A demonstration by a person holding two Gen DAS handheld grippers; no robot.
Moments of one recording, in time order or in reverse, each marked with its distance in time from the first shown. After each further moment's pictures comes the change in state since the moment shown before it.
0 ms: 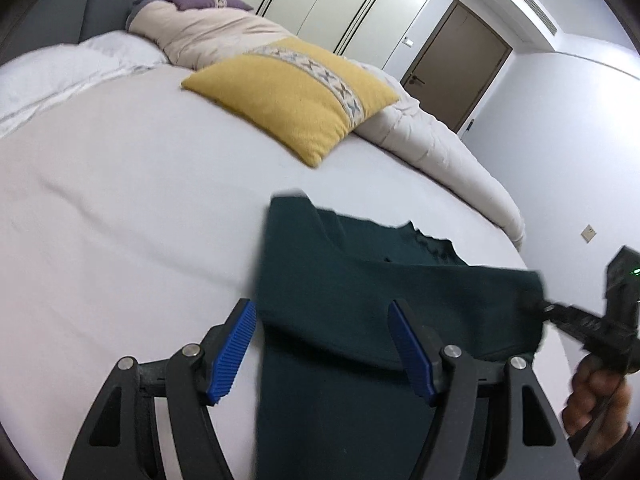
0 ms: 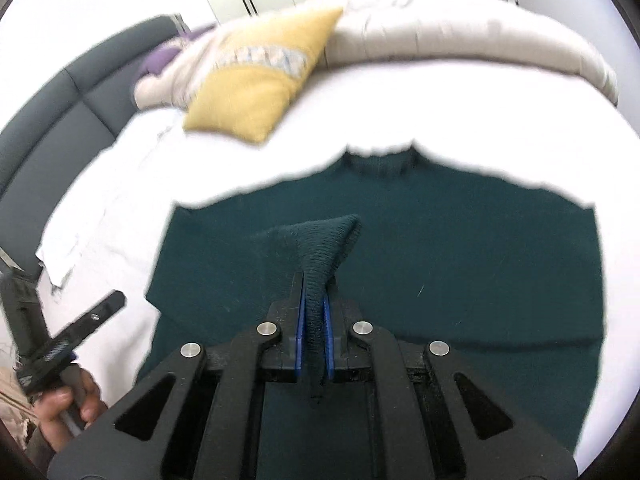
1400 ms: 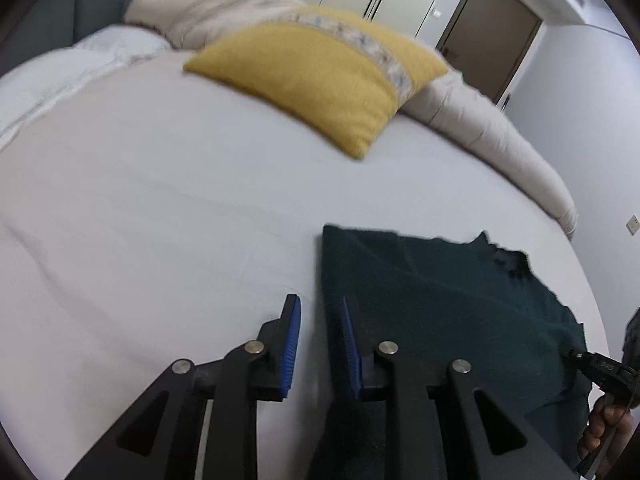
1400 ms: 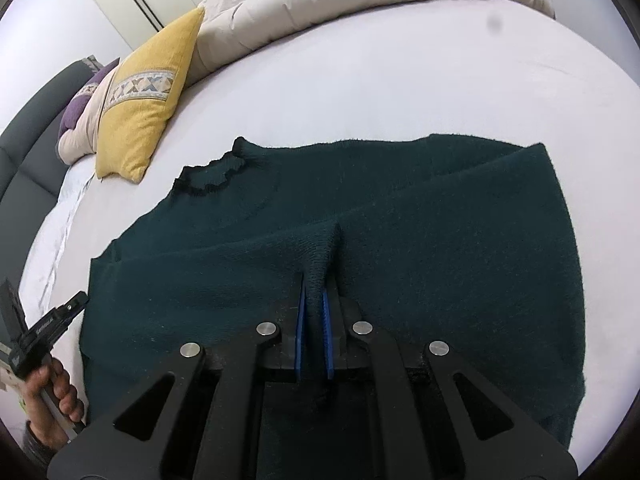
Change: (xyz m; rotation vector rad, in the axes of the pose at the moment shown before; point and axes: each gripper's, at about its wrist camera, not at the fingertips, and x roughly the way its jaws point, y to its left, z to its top) left arm 0.095 0.011 0.041 0.021 0.075 0.130; right arm 0.057 -0.143 0.005 0.268 0.062 -0.108
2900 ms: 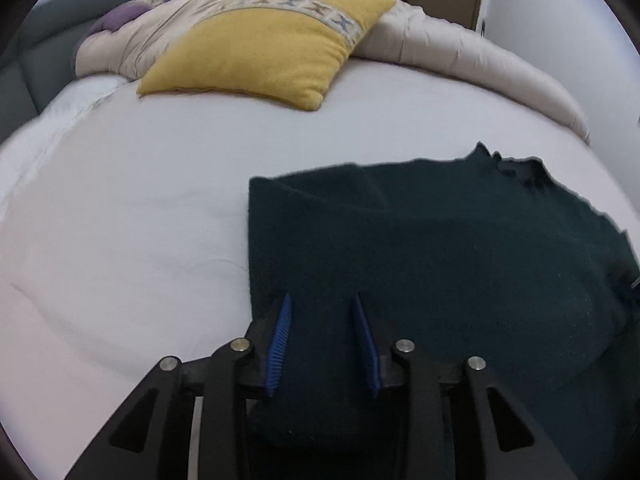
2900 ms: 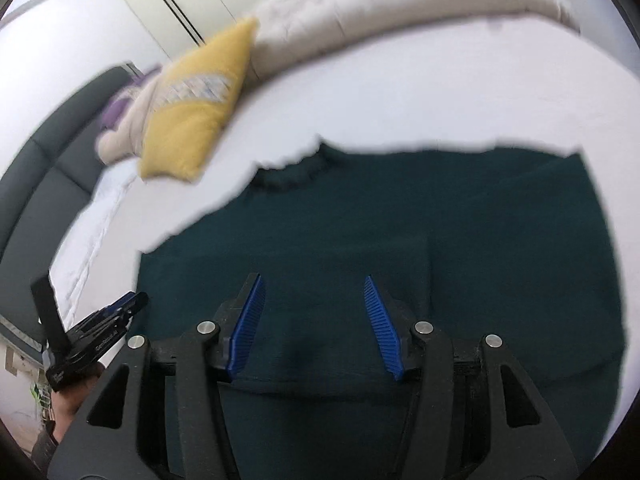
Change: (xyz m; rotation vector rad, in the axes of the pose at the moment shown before) left arm 0.041 -0.047 -0.028 0.249 0.071 0.106; right arm -0.018 0.023 -0.018 -0.040 -0.034 0.094
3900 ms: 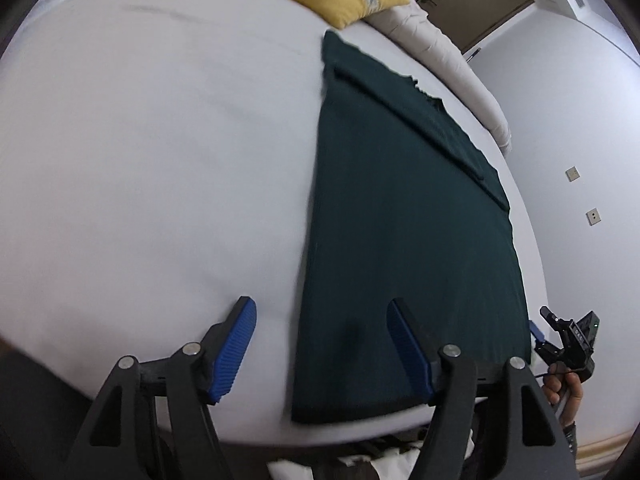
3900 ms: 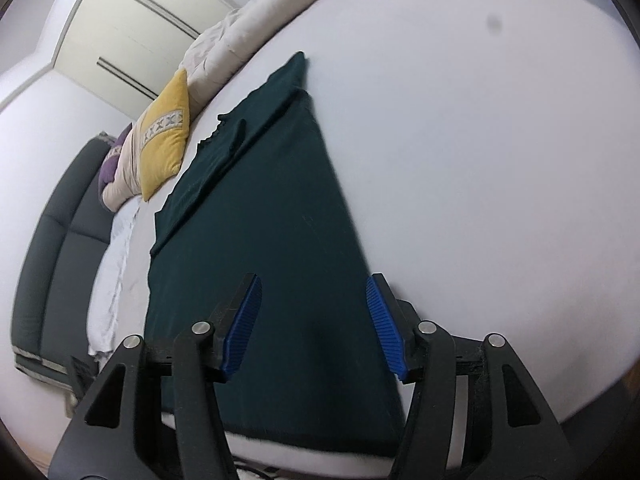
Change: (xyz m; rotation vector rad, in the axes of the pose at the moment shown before) left arm -0.215 0.081 -0.241 -0.309 0.231 -0.365; right arm -0.262 -0.158 -0.273 0.341 -0.056 0.067
